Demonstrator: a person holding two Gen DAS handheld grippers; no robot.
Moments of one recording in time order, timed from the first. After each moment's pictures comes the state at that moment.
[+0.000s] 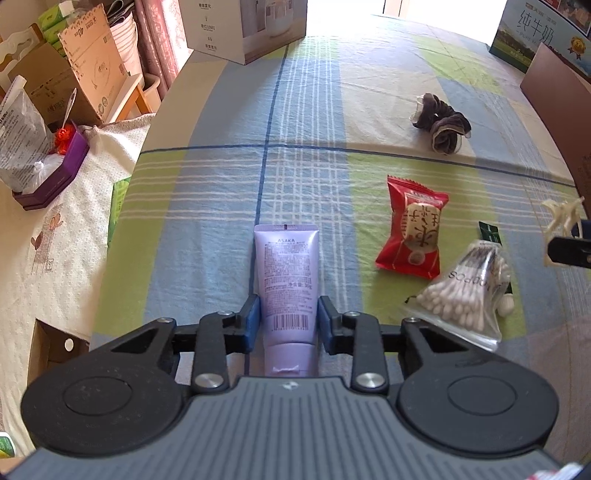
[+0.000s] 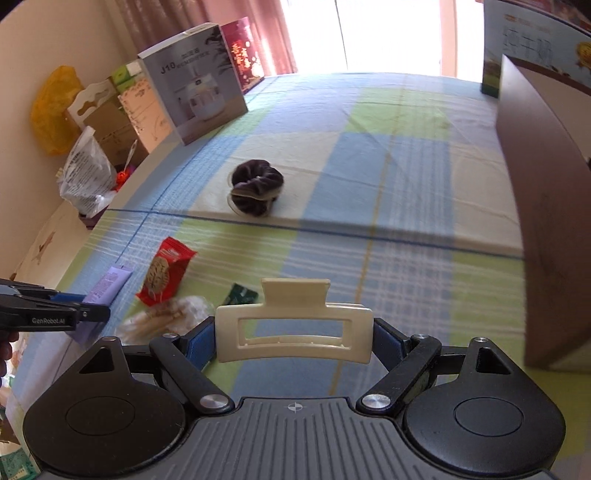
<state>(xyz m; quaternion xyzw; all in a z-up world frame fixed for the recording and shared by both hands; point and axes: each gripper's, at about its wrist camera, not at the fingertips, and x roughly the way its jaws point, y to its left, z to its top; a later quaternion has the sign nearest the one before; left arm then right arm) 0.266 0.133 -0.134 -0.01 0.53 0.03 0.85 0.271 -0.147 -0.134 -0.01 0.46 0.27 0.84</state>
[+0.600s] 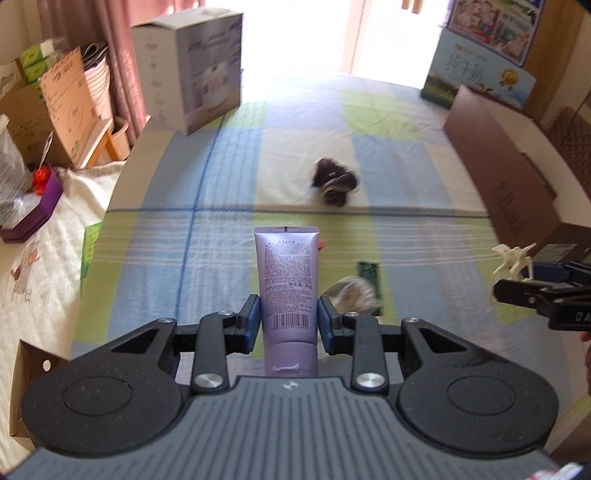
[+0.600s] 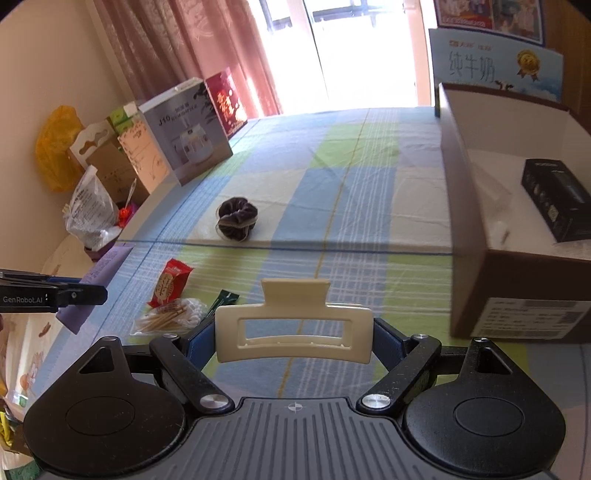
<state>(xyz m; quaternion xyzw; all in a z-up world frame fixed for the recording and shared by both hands) 0.232 0.068 -0.053 -0.02 0.46 -0.03 0.89 0.229 -0.220 -0.084 0.03 0.41 0.26 0.87</state>
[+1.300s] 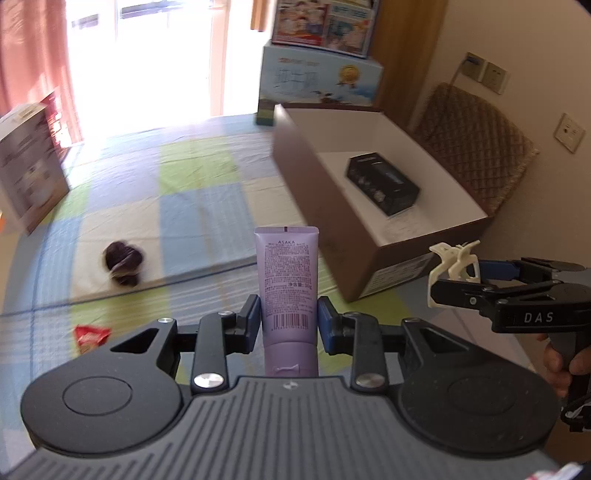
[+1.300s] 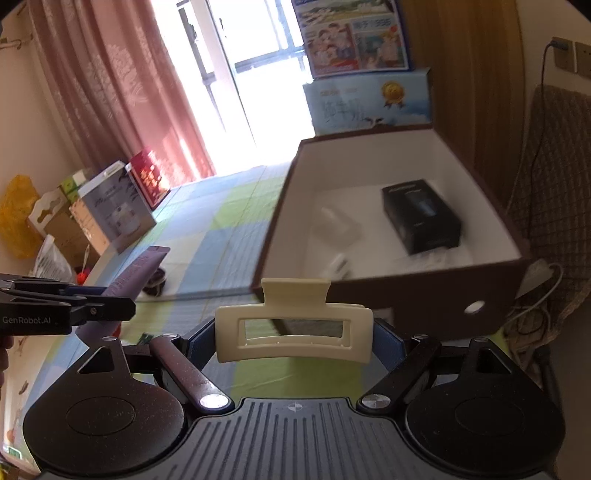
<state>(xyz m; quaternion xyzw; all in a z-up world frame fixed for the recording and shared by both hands) 0.249 -0.112 -0.009 0.02 0.41 -0.21 0.89 0.223 -0.370 -0.033 0.07 0.36 0.17 0.91</state>
